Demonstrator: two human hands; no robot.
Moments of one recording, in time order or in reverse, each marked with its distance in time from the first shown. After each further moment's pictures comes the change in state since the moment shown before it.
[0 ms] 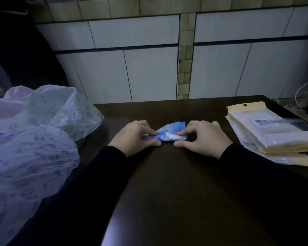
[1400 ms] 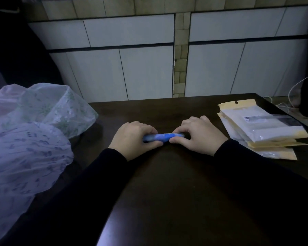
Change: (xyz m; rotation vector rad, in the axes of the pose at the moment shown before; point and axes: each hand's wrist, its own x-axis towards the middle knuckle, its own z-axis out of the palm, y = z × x) left_hand -0.013 0.022 0.008 0.192 0.126 0.174; right_hand -0.009 0.003 -0.013 -0.045 -0.051 -0.132
